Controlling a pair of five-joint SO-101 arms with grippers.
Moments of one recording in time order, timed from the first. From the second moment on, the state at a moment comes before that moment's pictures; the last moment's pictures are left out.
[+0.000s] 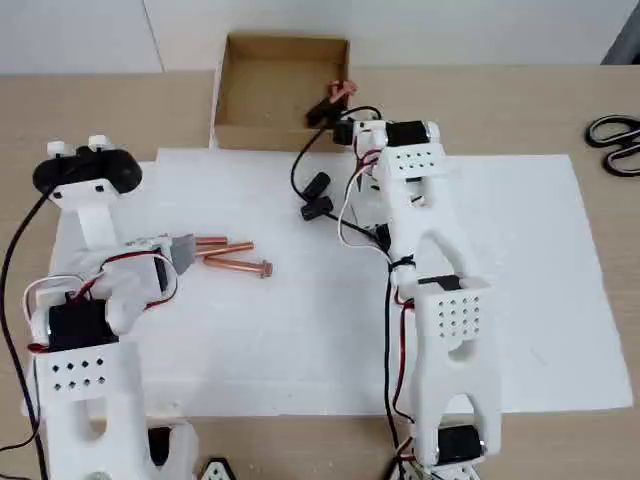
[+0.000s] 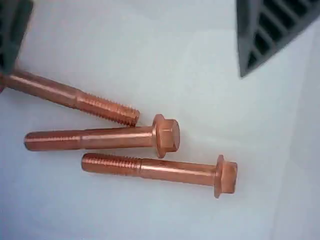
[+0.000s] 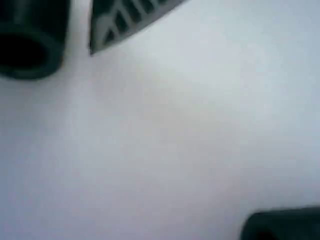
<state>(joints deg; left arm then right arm) -13.0 -48.1 42.2 69.8 6.4 -11.8 49.2 -46.0 96.3 5.8</state>
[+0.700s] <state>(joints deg) -13.0 -48.1 42.2 69.8 6.4 -11.0 49.1 -46.0 96.3 5.8</state>
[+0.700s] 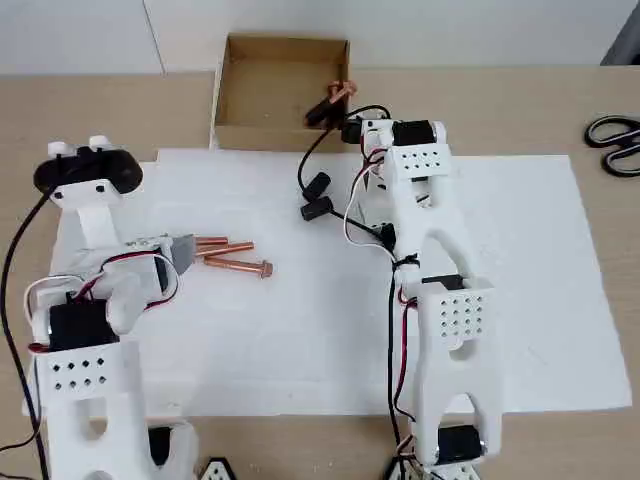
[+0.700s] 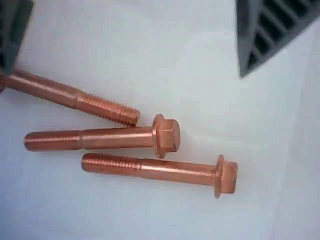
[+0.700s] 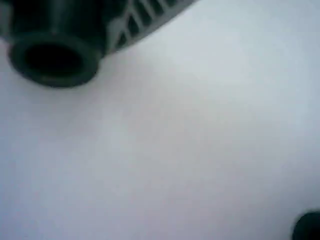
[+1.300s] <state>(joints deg) -12.1 -24.7 26.2 76.2 1.2 -9.1 29.2 -37.2 96.7 5.8</state>
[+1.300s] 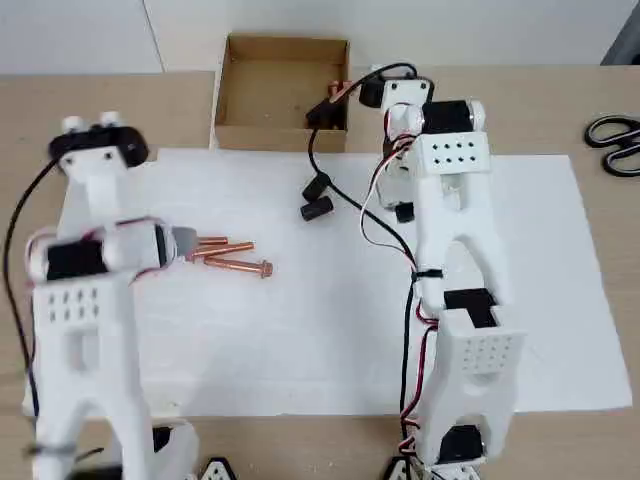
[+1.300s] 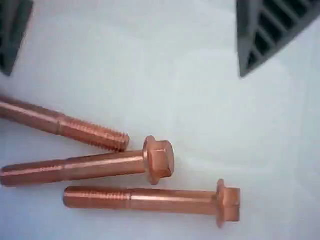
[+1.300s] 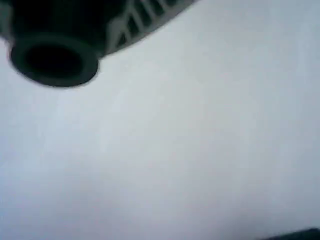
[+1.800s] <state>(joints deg) -3.1 8.9 5.8 77.1 -13.6 -4.6 29.0 -35.9 96.7 5.8</state>
